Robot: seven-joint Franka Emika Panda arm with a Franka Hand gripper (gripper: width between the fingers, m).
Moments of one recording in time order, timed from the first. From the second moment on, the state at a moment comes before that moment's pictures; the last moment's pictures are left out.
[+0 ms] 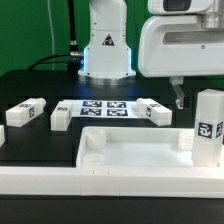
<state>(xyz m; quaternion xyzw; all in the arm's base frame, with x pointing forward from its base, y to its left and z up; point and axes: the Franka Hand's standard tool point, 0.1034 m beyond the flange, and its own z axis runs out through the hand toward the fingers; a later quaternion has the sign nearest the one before) 0.634 0.103 0.110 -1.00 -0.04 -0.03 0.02</state>
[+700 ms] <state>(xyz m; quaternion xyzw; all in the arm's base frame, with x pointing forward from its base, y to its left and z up) 0.635 0.103 0.112 -0.96 -0.27 -0.03 0.00</state>
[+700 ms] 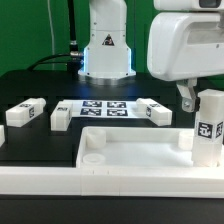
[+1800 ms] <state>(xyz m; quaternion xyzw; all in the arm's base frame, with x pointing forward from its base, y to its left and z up) 0.634 0.103 0.111 -1.00 -0.04 -0.03 0.02</state>
